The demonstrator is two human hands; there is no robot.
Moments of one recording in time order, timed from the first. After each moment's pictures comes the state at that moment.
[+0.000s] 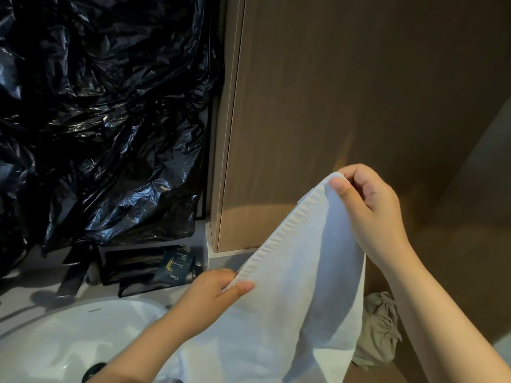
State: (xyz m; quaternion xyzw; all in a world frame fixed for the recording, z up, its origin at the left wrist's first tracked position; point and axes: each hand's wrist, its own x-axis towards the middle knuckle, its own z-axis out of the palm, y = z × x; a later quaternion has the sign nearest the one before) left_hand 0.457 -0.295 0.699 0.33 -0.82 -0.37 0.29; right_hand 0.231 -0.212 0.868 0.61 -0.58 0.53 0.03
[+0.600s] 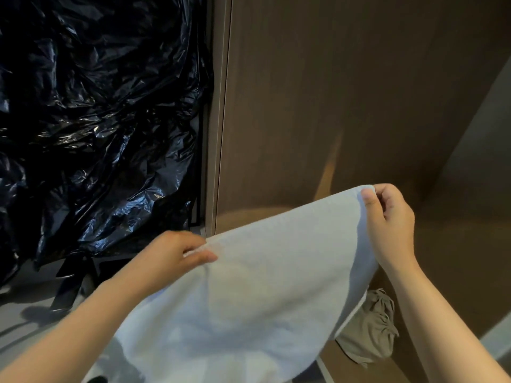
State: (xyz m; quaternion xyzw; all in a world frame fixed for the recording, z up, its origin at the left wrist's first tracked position) left_hand 0.507 -0.345 0.765 0.31 -0.89 -0.20 0.28; right_hand 0.175 -0.210 0.836 0.48 -0.66 0.57 0.11
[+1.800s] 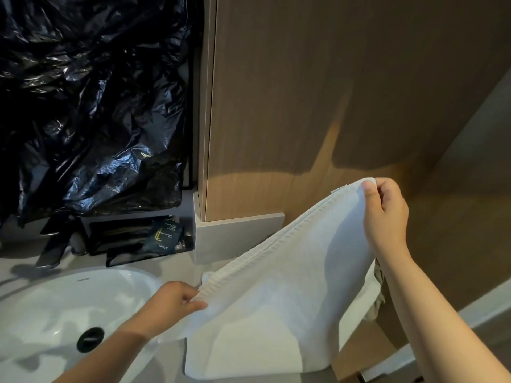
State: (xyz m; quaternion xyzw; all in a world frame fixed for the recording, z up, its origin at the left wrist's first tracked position) left_hand 0.489 -0.307 0.586 0.47 -0.80 -0.34 0.11; right_hand 0.149 -0.210 0.786 0.44 -0.71 0.55 0.05
